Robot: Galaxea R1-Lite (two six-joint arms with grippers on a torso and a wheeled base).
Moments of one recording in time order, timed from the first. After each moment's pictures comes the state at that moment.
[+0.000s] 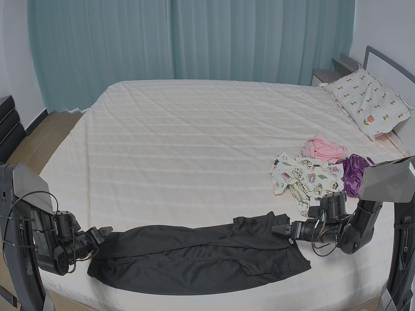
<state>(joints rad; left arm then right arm) 0.15 2.41 -0.24 -1.52 -0.18 -0.54 0.22 2.34 -0.55 -1.11 0.32 0.40</state>
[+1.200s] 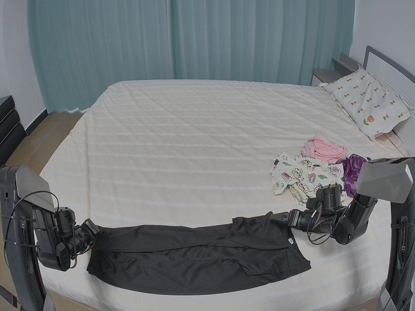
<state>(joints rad) 0.18 2.45 -0.33 -1.54 -0.10 -0.69 0.20 2.39 -0.70 -1.03 0.32 0.54</state>
